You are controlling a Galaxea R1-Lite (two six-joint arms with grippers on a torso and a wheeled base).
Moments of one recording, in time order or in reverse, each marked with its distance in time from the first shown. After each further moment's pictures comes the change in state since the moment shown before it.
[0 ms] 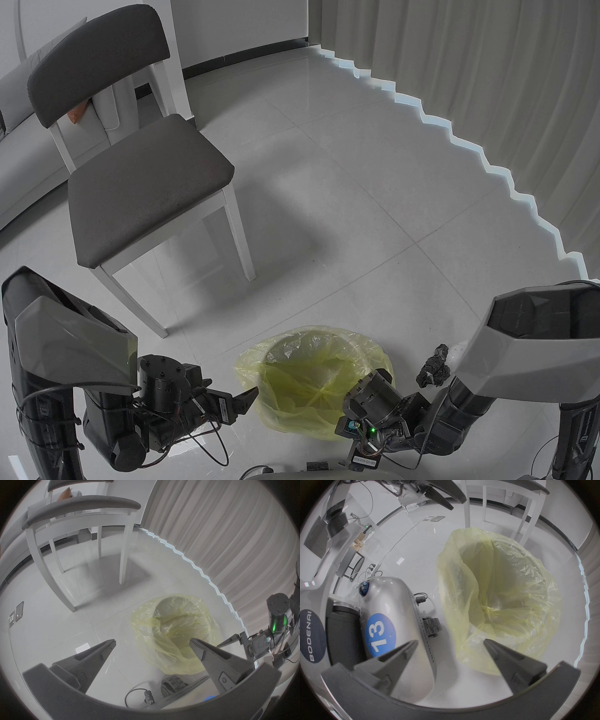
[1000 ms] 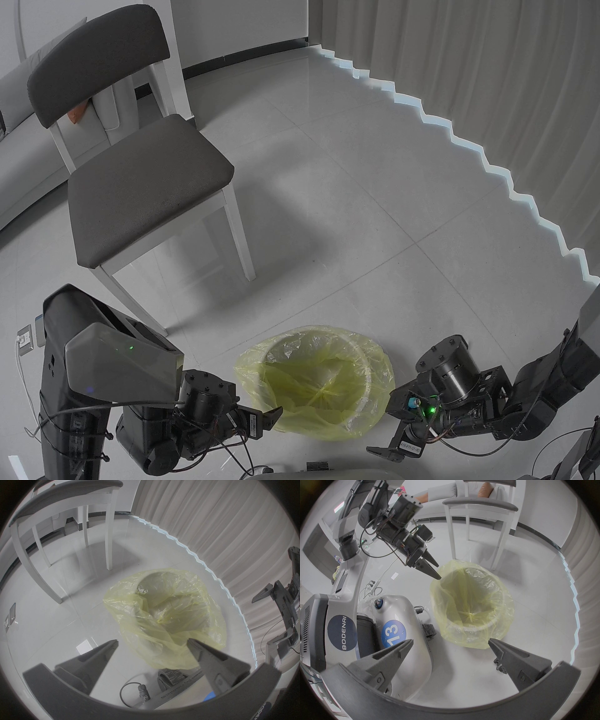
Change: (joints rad) left arm -0.102 0.139 -0.131 0.099 0.004 -0.004; right arm -0.060 -0.390 0.219 0.003 0.020 0.017
